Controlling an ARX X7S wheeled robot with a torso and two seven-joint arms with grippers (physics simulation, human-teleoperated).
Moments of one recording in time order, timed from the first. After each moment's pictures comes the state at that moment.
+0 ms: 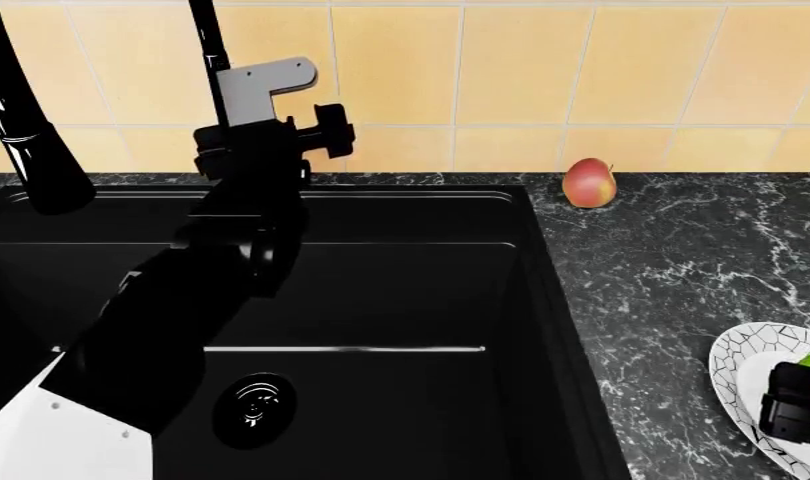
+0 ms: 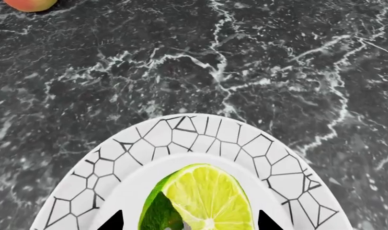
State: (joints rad) left arm -1.46 0.00 2.31 -1.31 -2.40 0.32 -0.32; right arm 0.12 0.93 0.60 -0.32 1.47 1.34 0.63
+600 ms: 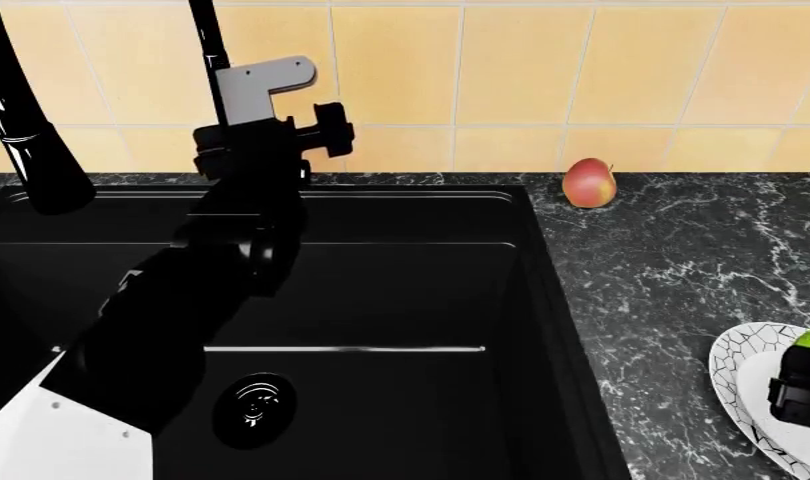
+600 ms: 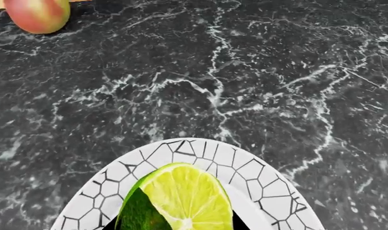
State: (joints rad) left arm -1.47 0.00 2.32 -1.31 -2.41 0.32 -0.31; right arm 0.15 0.97 0.58 -0.33 1.51 1.32 0.67
